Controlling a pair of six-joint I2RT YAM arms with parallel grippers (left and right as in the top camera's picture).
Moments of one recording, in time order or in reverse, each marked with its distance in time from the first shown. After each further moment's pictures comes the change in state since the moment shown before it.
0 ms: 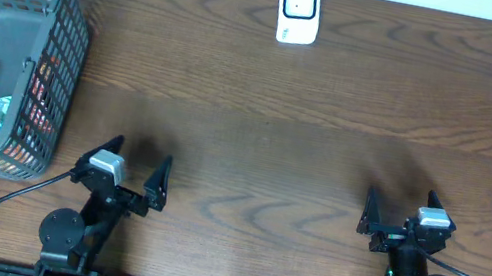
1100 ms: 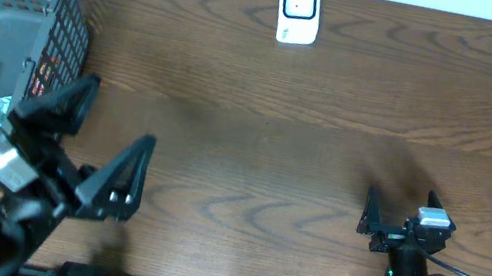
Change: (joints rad) left arm 0.000 0.442 0.857 0.116 0.240 -0.327; right arm 0.000 0.004 0.000 0.000 0.000 0.001
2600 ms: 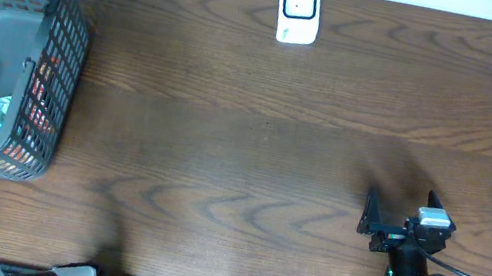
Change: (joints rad) left arm 0.237 0.994 1.302 -1.217 -1.108 0.428; right arm 0.000 0.000 0.000 0.000 0.000 0.002
